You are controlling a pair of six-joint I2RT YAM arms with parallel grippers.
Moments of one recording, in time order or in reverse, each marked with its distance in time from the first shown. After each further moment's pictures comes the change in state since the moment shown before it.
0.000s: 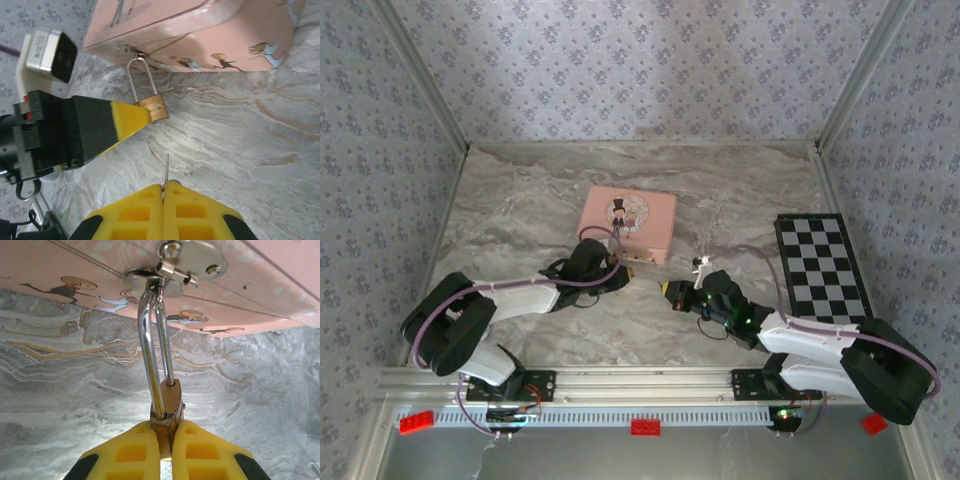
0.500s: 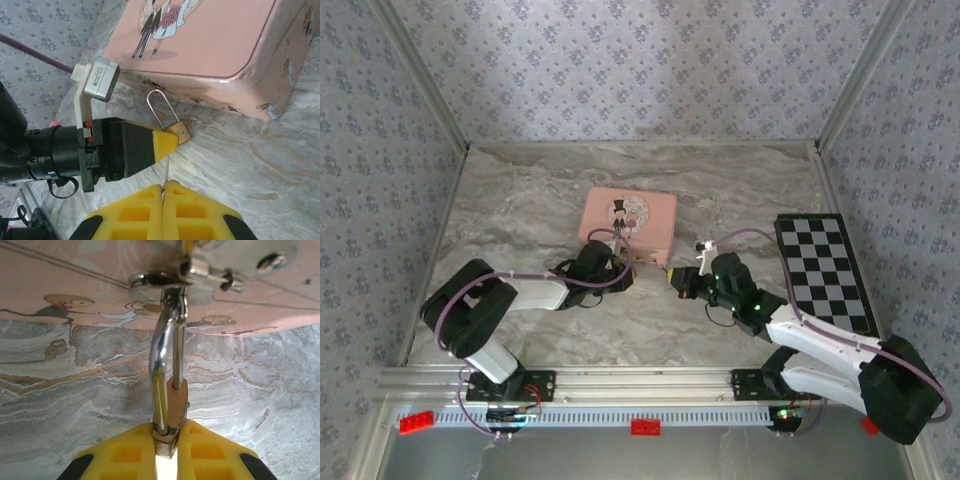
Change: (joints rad) left arm -0.001 0.123 0.008 0.104 -0.010 0.106; right arm -0.110 -0.090 0.135 -0.237 -0.112 -0.201
